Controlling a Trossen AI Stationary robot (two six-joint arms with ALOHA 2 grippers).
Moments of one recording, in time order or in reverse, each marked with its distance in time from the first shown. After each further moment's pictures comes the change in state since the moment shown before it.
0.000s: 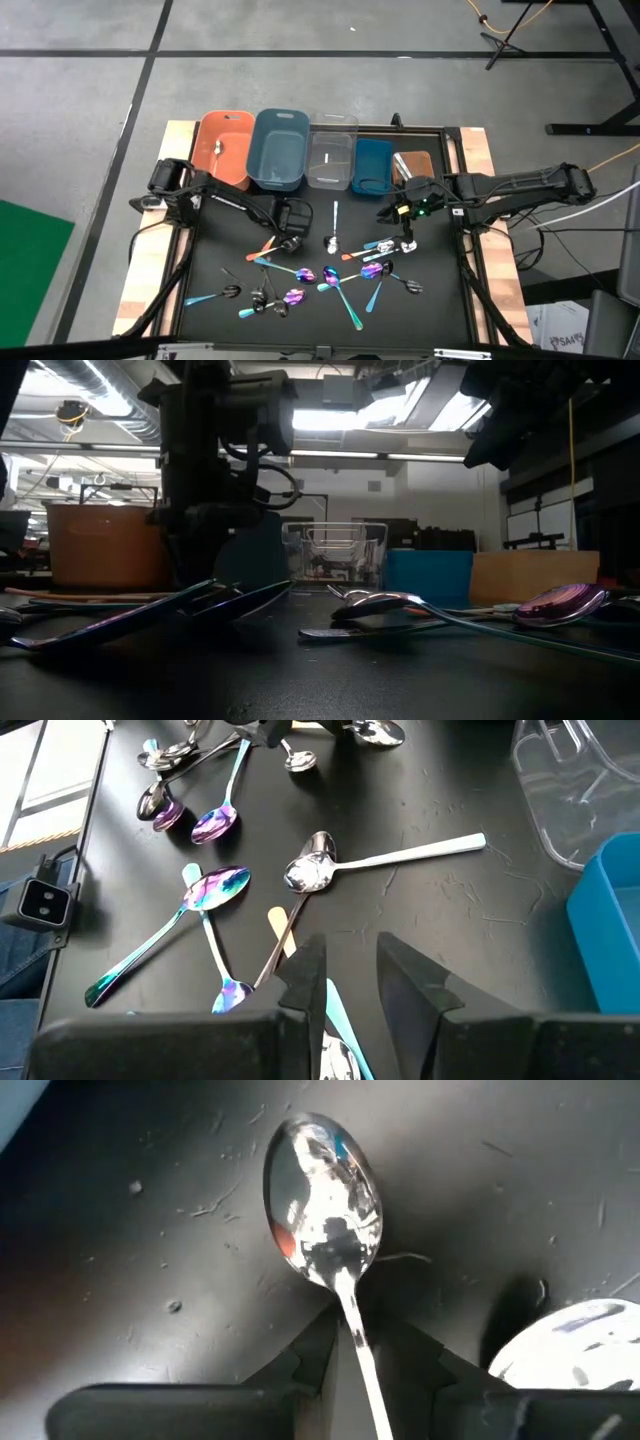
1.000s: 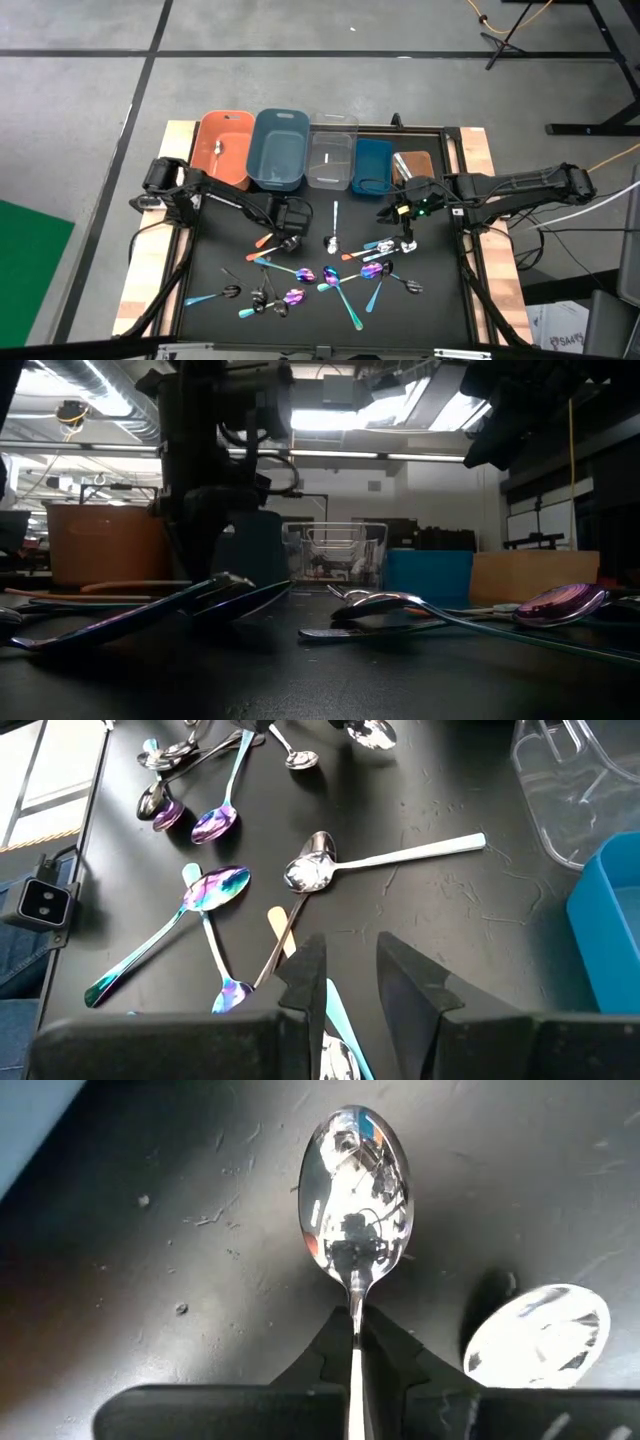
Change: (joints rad) left arm 0.000 -0.049 0.000 -0.002 0.007 0.034; right arm 0.000 0.000 0.000 0.000 0.000 0.000
